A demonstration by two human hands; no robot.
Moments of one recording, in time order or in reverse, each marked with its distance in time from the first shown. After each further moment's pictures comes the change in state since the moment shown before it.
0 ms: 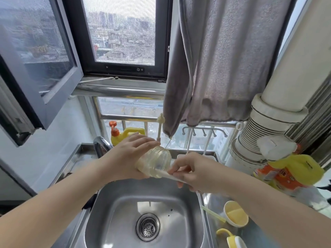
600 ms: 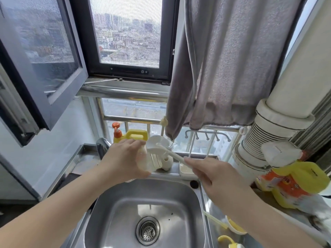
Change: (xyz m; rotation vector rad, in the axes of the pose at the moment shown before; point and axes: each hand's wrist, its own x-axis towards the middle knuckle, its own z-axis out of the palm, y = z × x) left_hand -0.005 0.013 -0.008 -0.013 -0.176 -0.586; right_hand -0.017 0.025 0.008 -0.336 0.519 -0.270
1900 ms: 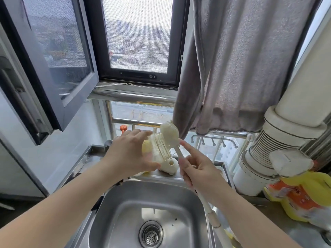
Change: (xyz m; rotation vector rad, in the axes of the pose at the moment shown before) left_hand -0.002 0.020 -0.035 -0.126 0.076 -0.124; right_hand 0.038 -0.008 0.037 0.972 -0.062 0.228
